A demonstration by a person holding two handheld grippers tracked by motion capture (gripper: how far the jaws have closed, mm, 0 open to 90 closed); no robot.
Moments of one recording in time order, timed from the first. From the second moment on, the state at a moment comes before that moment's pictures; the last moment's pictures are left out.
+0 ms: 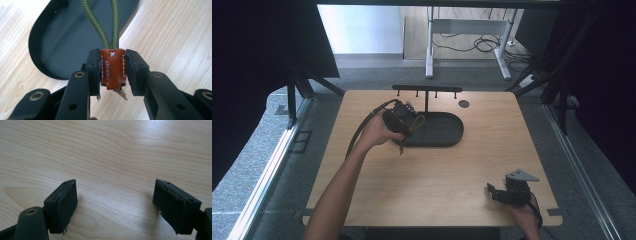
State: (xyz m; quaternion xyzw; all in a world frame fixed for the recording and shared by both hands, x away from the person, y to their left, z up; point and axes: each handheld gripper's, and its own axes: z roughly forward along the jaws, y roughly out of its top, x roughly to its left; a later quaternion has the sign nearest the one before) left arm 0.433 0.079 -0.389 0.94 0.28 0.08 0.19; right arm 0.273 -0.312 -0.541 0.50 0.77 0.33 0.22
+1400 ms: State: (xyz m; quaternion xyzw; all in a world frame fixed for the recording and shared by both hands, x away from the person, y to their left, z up) left arm 0.506 0.034 -0.446 0.94 0.29 0.10 0.17; right arm 0.273 -0.313 -0.540 0.51 0.76 0.33 0.22
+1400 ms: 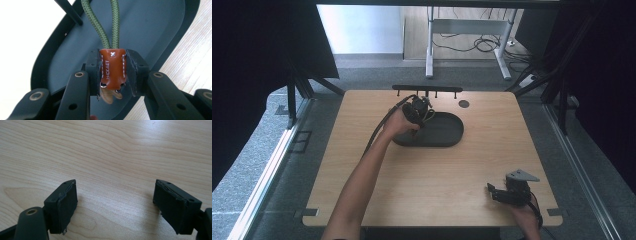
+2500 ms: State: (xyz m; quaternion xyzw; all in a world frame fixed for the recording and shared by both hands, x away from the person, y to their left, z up) left arm 0.495 0.044 -0.460 0.94 0.29 0.10 0.17; right arm 0.273 -0.313 -0.541 0.50 0.76 0.33 0.22
